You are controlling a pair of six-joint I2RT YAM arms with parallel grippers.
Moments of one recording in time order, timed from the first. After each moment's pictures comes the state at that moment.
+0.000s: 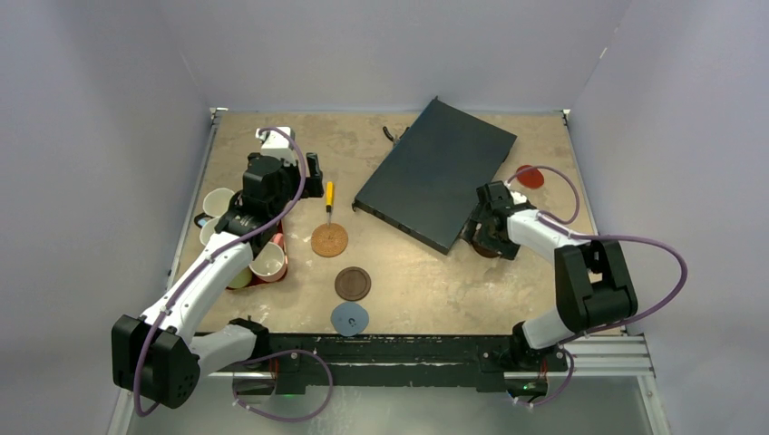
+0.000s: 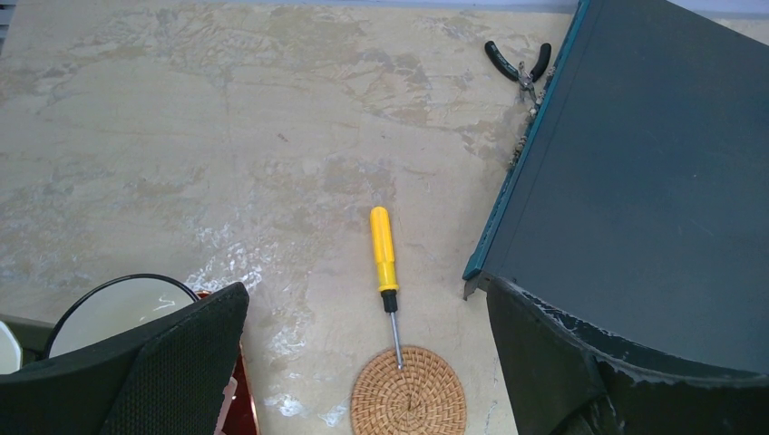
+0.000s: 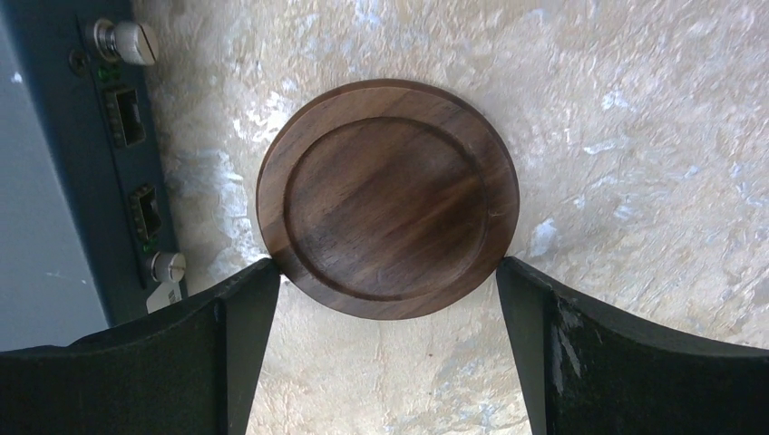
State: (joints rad) left arm -0.33 1.12 0.87 -0.09 -0.19 -0.21; right arm 0.25 1.51 0.79 -0.49 0.26 0.70
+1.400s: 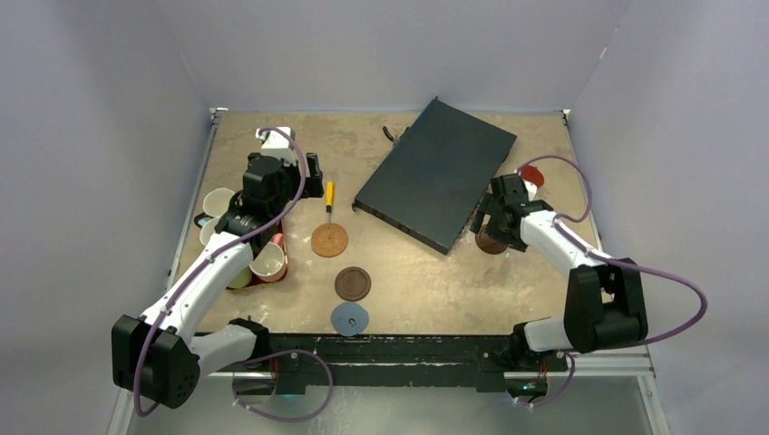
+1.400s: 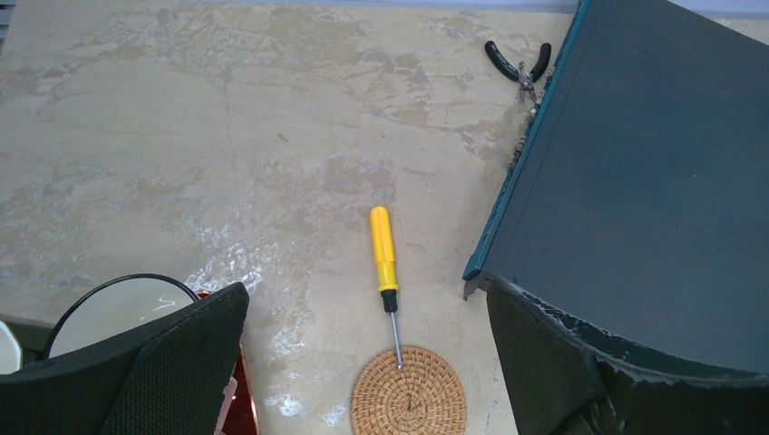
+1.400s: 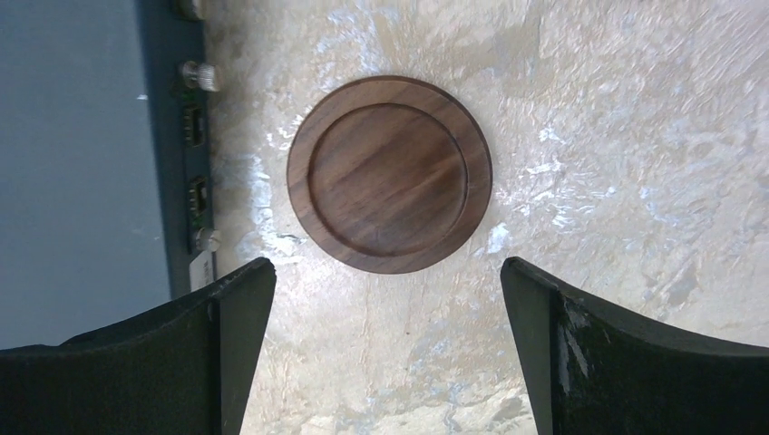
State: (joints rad) left arm -0.33 1.12 0.87 -0.09 -0.19 -0.20; right arm 0.19 1.40 0.83 -0.54 0.23 0.60
